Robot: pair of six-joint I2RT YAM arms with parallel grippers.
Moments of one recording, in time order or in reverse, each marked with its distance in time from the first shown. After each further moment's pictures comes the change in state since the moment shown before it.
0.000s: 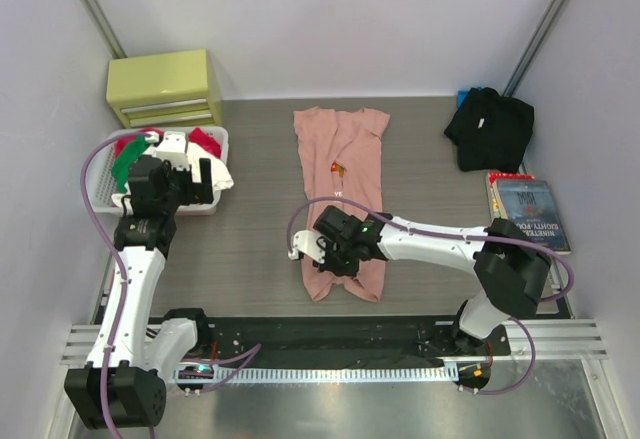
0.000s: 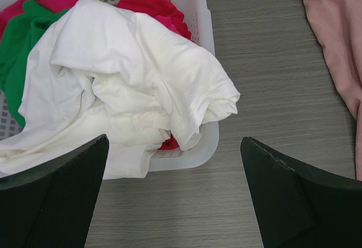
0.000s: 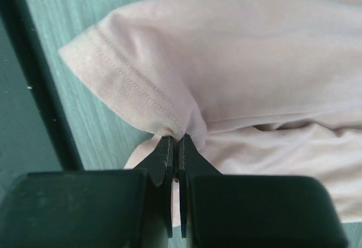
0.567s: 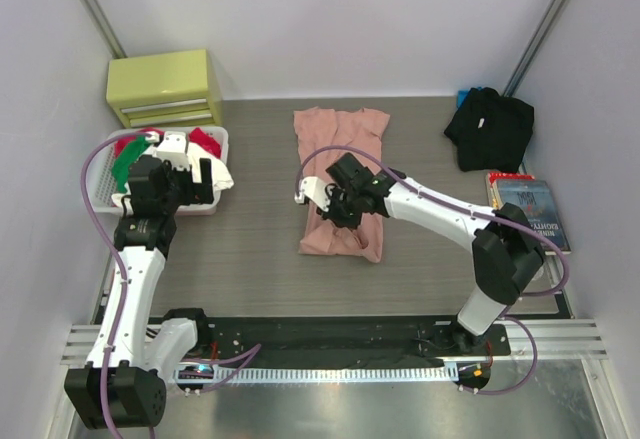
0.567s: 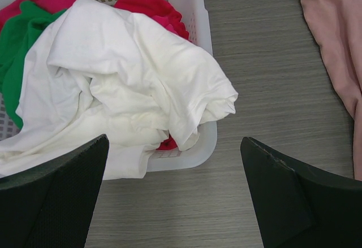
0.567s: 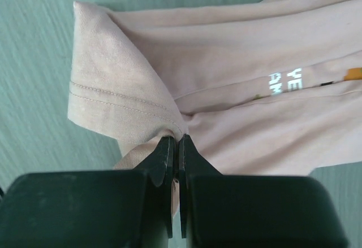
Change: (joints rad) left arm 0.000 0.000 0.000 0.000 0.010 0.000; right arm -0.240 0.071 0.237 -0.058 -0.017 -0.123
